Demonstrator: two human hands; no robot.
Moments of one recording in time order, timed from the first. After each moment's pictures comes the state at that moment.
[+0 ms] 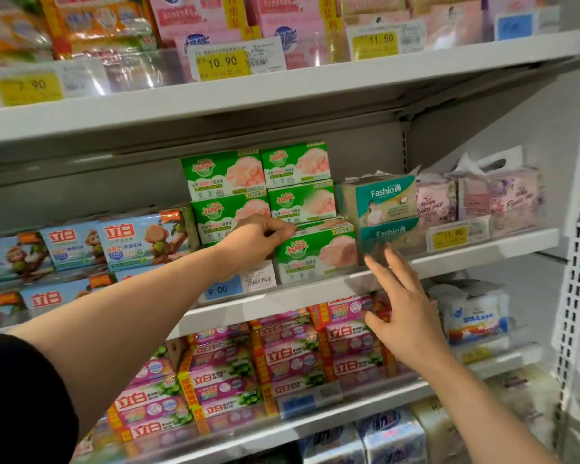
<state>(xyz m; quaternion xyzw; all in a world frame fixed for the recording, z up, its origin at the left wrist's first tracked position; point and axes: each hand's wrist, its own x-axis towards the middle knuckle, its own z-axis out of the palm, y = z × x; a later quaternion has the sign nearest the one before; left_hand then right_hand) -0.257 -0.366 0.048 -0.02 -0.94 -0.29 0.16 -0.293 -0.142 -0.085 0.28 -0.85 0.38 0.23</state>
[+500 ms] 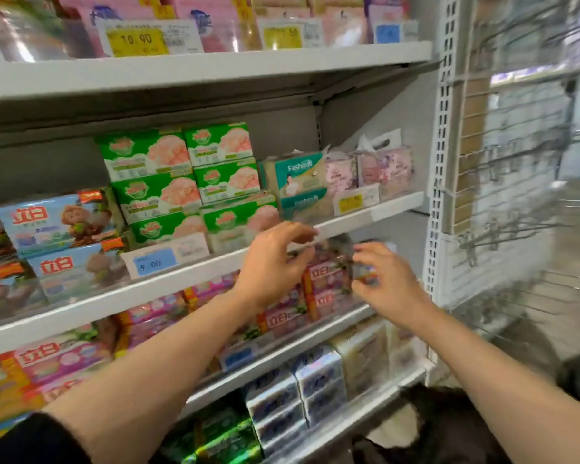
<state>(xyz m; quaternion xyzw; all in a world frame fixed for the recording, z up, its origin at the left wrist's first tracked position) -0.214 -0.256 -0.019 -0.25 -0.88 -0.24 0.31 -0.231 -0.056 -0.075 0.21 -0.88 0.37 0.19</state>
